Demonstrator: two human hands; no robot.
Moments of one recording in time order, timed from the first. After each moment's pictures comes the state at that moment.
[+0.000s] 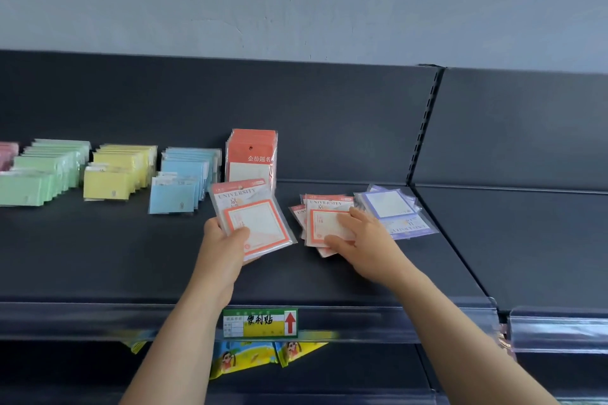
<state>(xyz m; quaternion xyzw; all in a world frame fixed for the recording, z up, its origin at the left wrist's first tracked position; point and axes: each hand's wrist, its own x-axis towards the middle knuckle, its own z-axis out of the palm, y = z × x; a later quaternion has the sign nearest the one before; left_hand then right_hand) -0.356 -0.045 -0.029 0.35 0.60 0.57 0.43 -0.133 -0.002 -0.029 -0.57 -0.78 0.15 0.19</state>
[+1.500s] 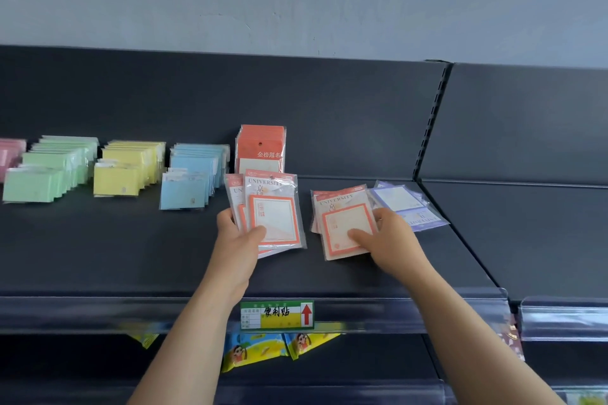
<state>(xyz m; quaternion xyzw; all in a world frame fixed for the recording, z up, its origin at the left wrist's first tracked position) -0.359 -0.052 -0.028 0.39 0.59 0.56 0.43 -0.138 -0.020 -0.021 -0.67 -0.63 0.25 0.31</state>
